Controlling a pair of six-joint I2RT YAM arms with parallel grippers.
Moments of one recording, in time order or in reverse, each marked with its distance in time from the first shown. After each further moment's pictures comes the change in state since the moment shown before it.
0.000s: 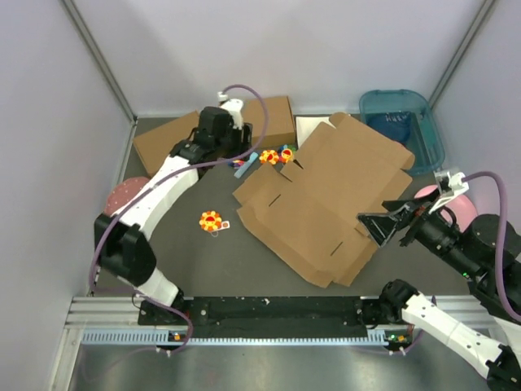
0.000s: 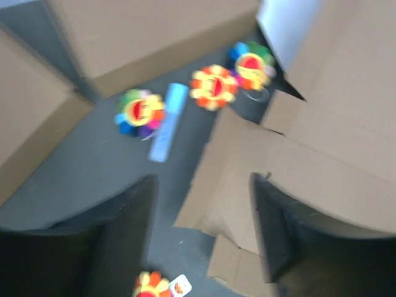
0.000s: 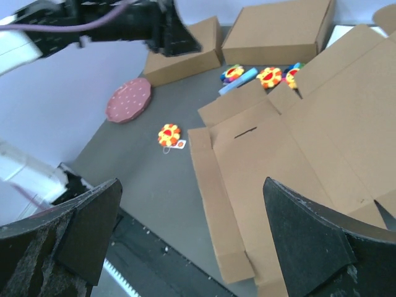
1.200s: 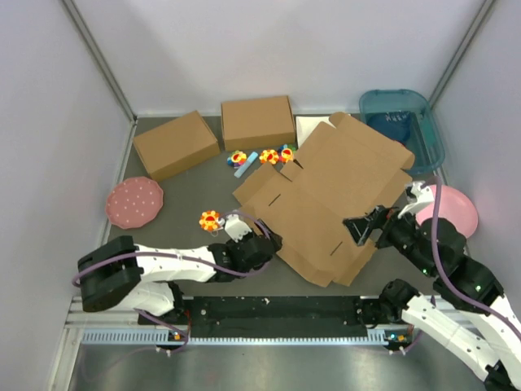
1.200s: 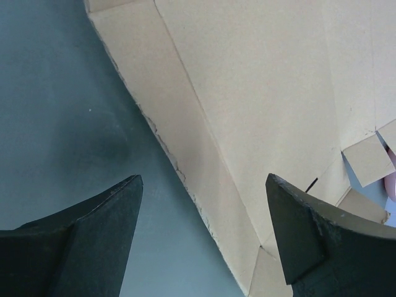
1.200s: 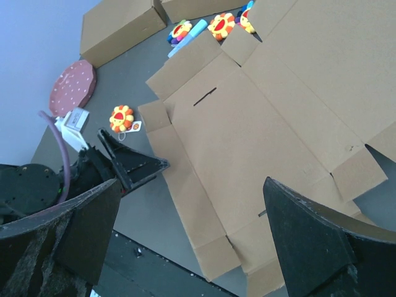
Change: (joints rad) left arm -0.758 -0.303 -0.921 0.356 -0.725 -1.471; right arm 0.000 -0.083 -0.355 0.098 0.145 0.110
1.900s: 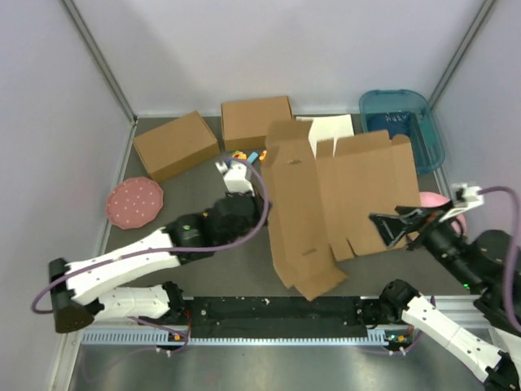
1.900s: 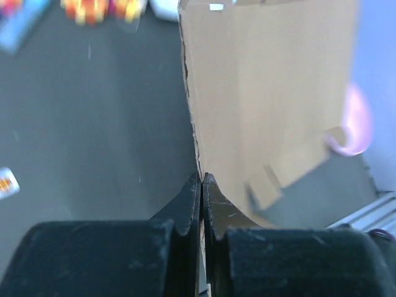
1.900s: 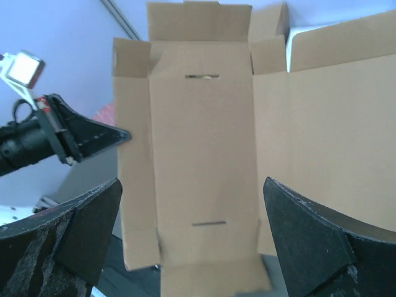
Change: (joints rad) left arm 0.081 -0.204 0.402 -0.287 0.091 0.687; right arm 0.000 -0.041 0.214 -0.110 0.017 -0.048
